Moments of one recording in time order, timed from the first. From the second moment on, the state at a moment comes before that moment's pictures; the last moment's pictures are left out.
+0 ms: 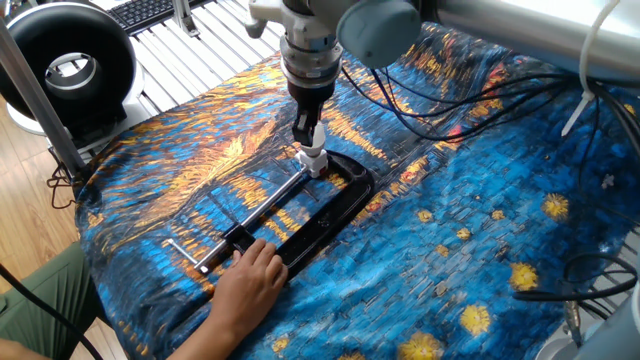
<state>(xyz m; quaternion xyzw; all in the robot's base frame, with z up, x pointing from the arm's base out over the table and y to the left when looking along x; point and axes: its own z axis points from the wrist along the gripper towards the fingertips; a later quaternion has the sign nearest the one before) 0.569 0.020 0.096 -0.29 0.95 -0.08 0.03</state>
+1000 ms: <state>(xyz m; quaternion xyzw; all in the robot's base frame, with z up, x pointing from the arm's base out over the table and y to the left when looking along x) 0.541 0.023 0.105 -0.16 0.99 -0.01 0.00</state>
